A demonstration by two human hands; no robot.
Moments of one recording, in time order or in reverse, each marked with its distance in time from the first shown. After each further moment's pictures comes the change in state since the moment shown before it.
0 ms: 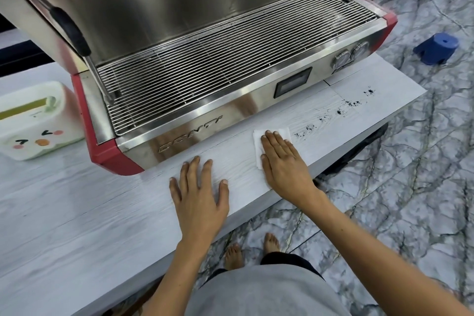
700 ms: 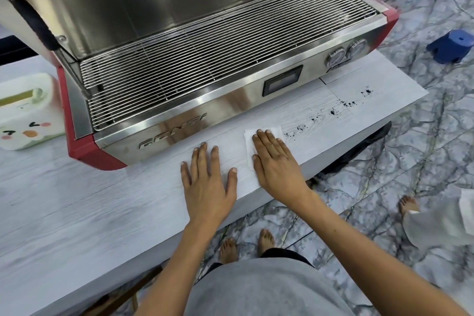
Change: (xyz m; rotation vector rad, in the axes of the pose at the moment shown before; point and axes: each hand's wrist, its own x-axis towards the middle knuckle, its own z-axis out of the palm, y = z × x) left_hand 0.014 0.051 0.020 0.080 -0.034 0.022; right_hand -0.001 0.019 -0.002 0.069 -0.024 -0.050
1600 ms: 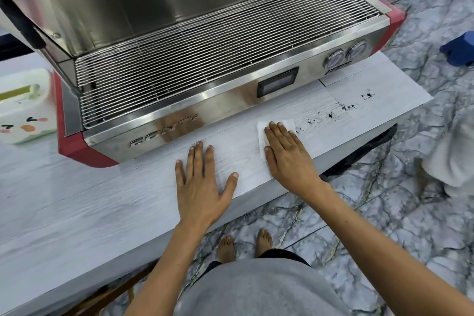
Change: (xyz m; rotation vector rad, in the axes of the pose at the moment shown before) left_hand 0.000 0.007 -0.002 0.054 -0.085 0.000; right_hand 0.011 0.048 -0.017 -0.010 -0.036 -0.016
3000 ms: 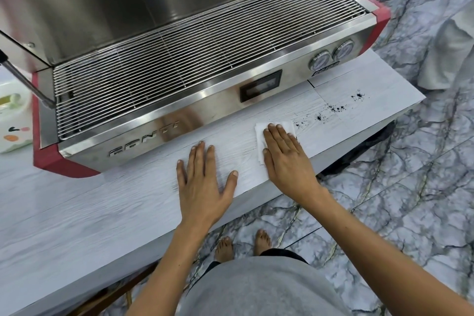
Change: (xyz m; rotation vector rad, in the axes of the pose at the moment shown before) left_hand 0.014 0.033 0.009 -0.025 0.021 0.009; right_hand -0.006 0.023 -0.006 -0.018 0.037 0.019
